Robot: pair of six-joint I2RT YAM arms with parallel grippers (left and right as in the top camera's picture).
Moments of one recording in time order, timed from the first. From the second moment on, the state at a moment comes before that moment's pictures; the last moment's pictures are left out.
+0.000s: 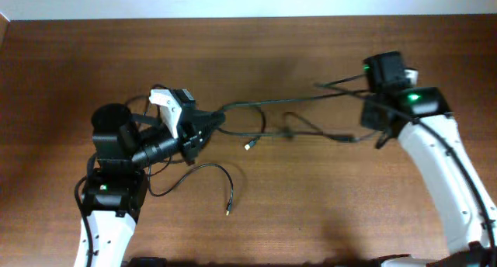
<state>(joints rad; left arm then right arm) -0.04 1.02 0.82 -0.13 0.92 0.02 0.10 1.50 1.36 -1.09 0.41 0.39</state>
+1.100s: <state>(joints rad) -0.02 0.67 0.82 -0.69 0.26 0.10 0.39 2.09 1.36 -0.38 -0.20 -0.22</state>
